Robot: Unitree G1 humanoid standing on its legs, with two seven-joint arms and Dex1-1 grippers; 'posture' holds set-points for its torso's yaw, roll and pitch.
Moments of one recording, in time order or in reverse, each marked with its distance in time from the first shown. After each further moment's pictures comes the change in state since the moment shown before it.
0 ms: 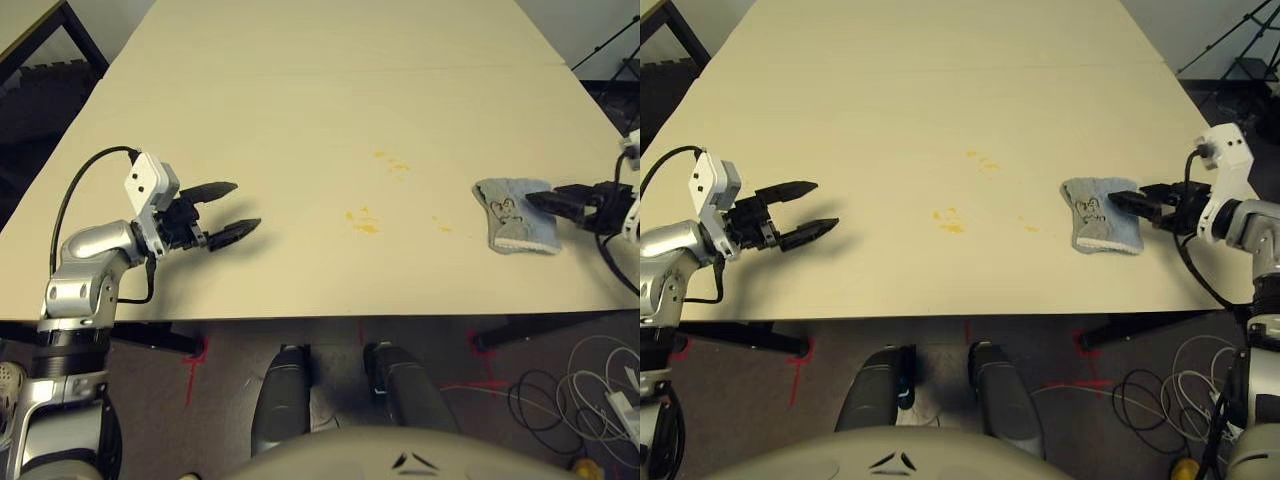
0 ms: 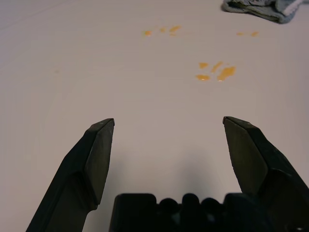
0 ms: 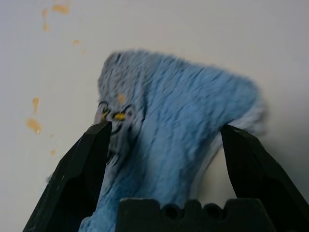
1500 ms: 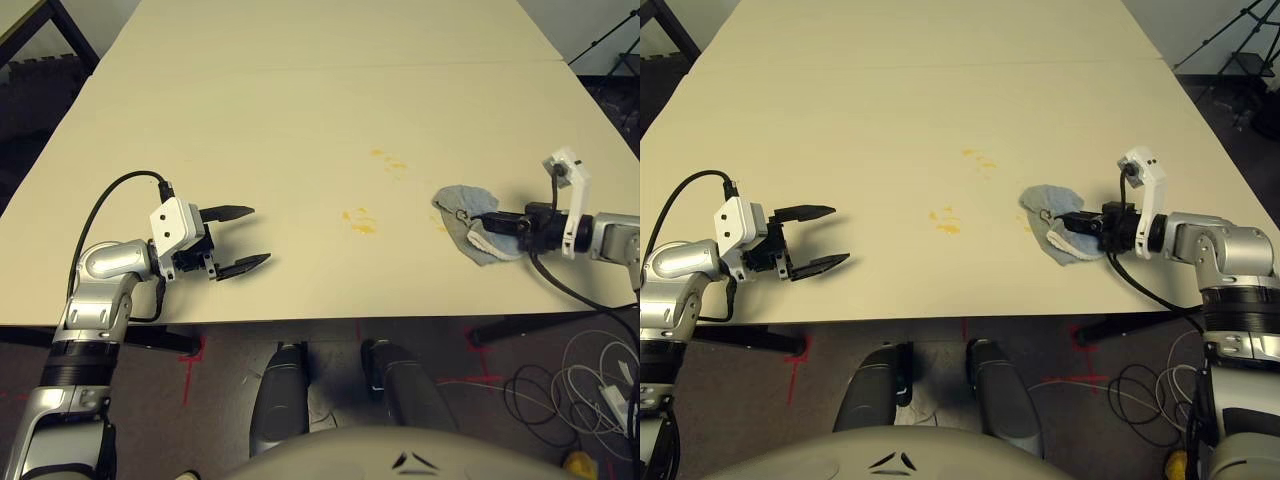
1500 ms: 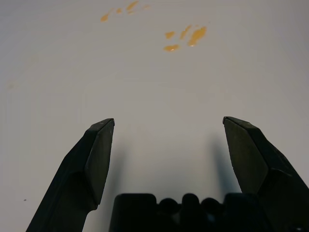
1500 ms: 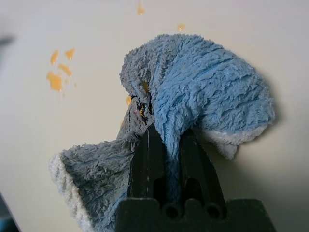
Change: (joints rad) left arm 0.036 -0.017 -0.096 0.129 0.123 -0.373 -0.055; right arm 0.006 0.186 0.071 -0.271 0.106 0.213 -0.064
